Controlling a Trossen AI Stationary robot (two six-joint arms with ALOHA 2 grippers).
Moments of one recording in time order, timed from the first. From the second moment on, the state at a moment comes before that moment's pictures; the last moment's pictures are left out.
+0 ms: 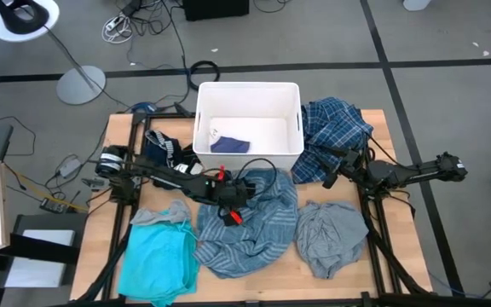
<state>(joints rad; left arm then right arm) -0.15 1.81 1.13 -0.40 -0.28 -0.29 0.16 0.13 0.02 0.14 0.83 -0.03</state>
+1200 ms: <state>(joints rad) 0.10 1.55 1.69 -0.61 -0.46 0.13 0.16 0.13 0.02 0.15 0.83 -0.03</state>
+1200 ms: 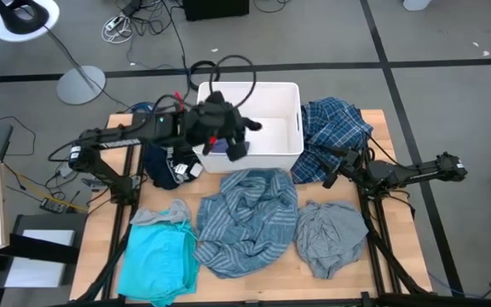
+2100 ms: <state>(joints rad) 0.24 1.33 1.69 -0.93 -0.08 0.07 0.16 0.13 0.02 0.15 0.83 -0.03</state>
